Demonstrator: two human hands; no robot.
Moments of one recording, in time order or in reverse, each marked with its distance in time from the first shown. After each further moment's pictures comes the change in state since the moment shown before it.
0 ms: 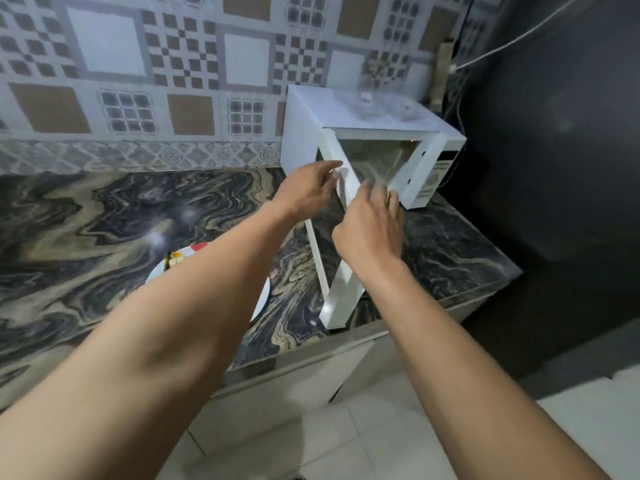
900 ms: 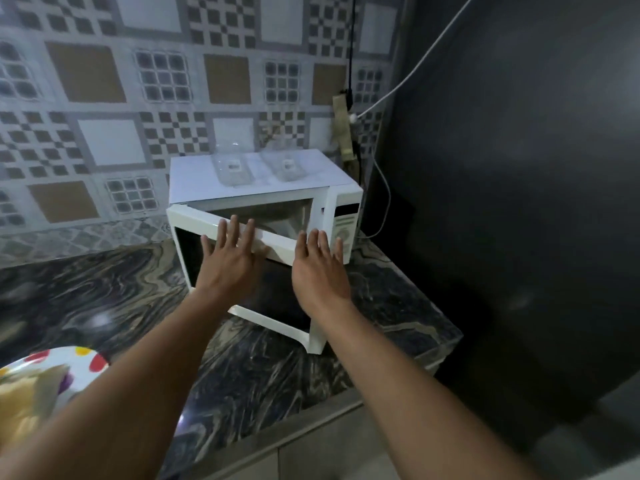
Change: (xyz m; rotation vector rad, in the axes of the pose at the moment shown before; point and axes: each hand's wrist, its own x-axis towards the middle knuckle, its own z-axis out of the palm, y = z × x) left_hand 0.116 0.095 0.158 0.524 0.026 -0.224; right_hand 0.173 0.246 0.015 -0.101 -0.093 -0.326
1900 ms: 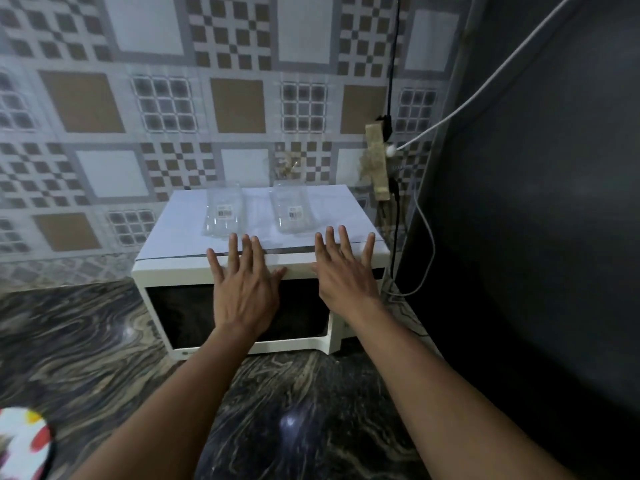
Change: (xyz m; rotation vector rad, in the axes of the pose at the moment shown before) left_hand 0.144 0.050 0.050 0.345 0.162 -0.235; right_hand 0.209 0.118 0.041 -0.059 0.052 -0.239
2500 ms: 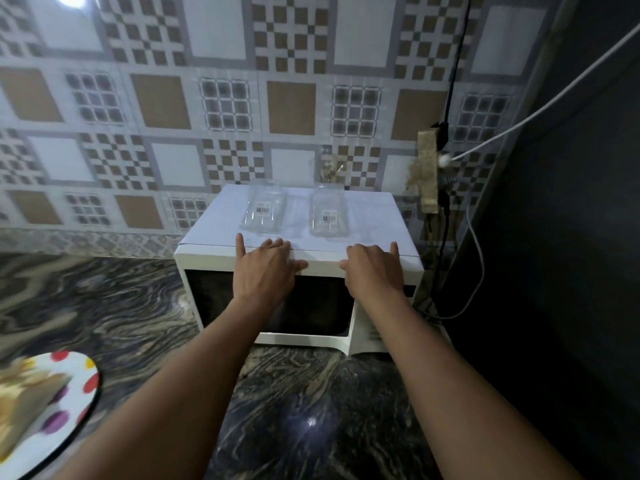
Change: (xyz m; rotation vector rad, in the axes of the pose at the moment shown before) left_hand 0.024 0.003 -0.031 -0.003 -0.031 -0.098; right_hand 0.033 0.016 -0.012 0.158 0.056 0.015
